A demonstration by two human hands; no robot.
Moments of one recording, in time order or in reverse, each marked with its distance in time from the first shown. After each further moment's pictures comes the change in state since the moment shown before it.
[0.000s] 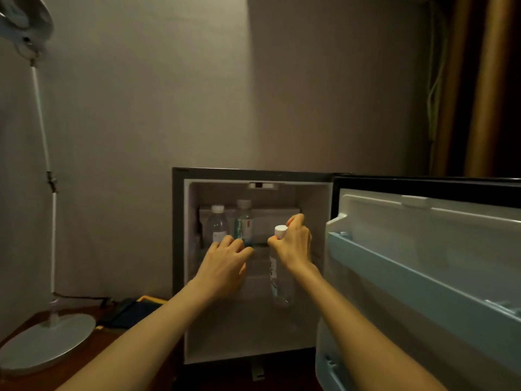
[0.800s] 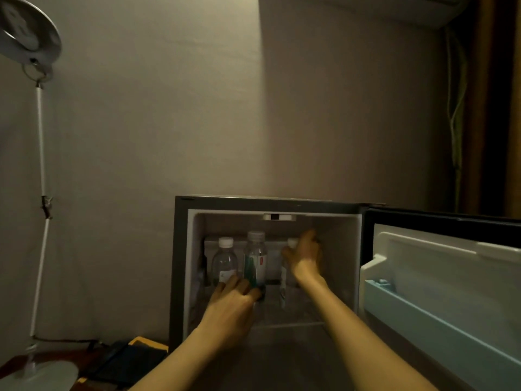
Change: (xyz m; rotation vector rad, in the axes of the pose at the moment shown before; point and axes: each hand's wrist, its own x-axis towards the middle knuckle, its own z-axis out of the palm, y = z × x) left_hand 0.024 -0.027 0.049 -0.100 -0.017 -0.040; right_hand 0.094 0.015 0.065 -0.027 -0.013 0.161
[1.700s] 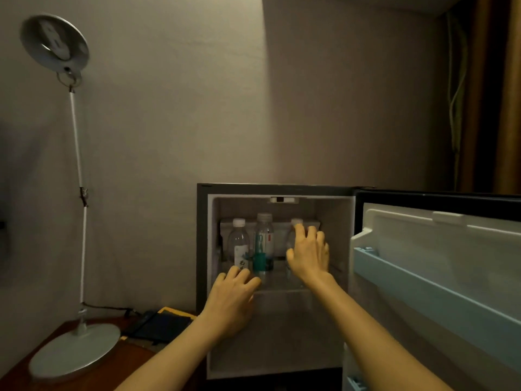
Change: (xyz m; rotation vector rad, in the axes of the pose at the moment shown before) left_hand -0.065 0.019 -0.037 0.038 -0.004 -0.018; right_hand -0.089 -0.005 -0.048 -0.486 -0.050 -0.325
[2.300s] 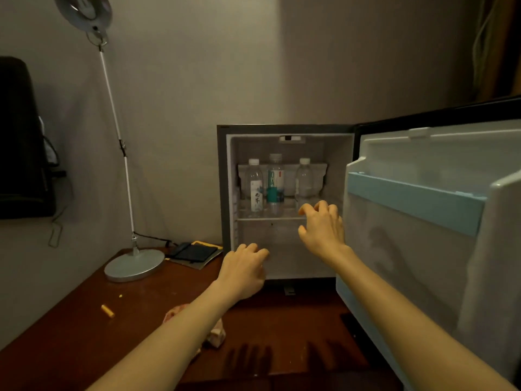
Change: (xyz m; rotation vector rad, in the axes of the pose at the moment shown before) left_hand -0.116 0.074 -0.024 -0.001 -0.188 -0.131; right_hand -0.141 0.015 -0.040 0.026 -0.121 -0.078
